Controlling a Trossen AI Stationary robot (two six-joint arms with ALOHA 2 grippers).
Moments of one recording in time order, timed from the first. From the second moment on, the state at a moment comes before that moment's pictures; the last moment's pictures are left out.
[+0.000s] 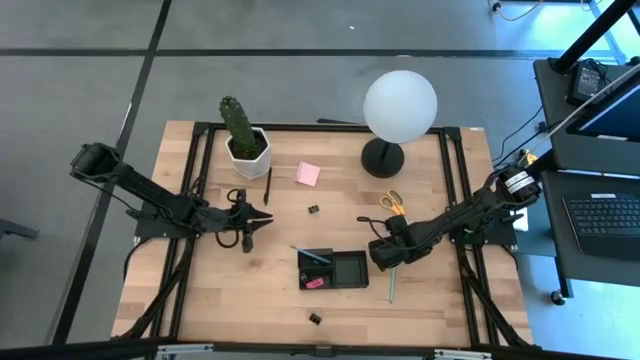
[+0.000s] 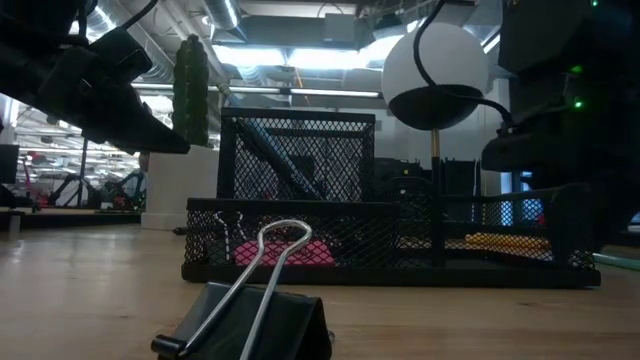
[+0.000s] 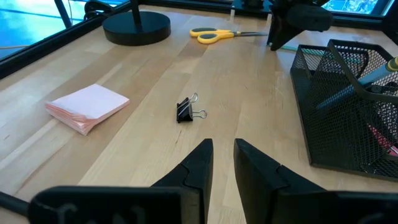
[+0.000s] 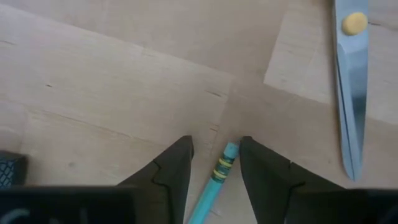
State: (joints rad) left arm -0.35 0.97 0.13 0.42 -0.55 -0.30; right arm 0.40 1.68 0.81 -0.74 0.27 1.71
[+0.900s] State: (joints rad) left arm -0.35 0.97 0.13 0.42 -0.56 -0.30; right arm 0.40 1.67 0.81 -0.72 0.21 1.70
